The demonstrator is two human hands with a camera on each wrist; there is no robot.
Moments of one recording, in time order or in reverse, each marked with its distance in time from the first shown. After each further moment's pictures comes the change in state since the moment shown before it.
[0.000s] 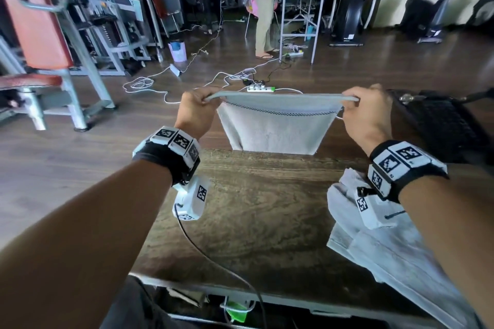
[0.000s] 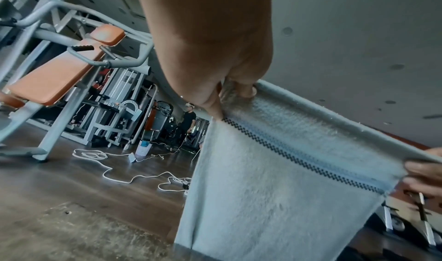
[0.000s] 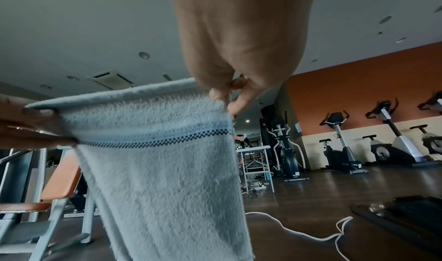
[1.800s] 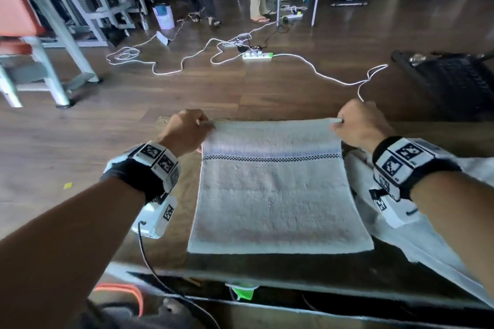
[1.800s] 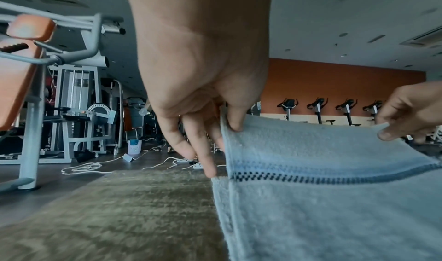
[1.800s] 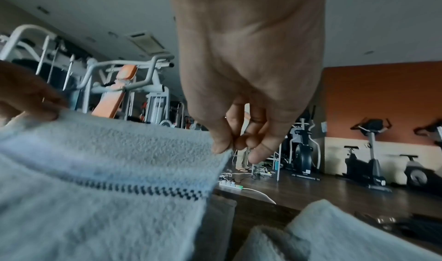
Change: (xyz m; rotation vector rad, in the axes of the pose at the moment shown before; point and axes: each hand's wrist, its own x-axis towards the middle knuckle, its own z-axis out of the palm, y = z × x) left_hand -0.039 -0.111 0.003 0.546 -0.285 -0.244; right_hand -0.059 0.045 0.072 -0.351 -0.558 0.230
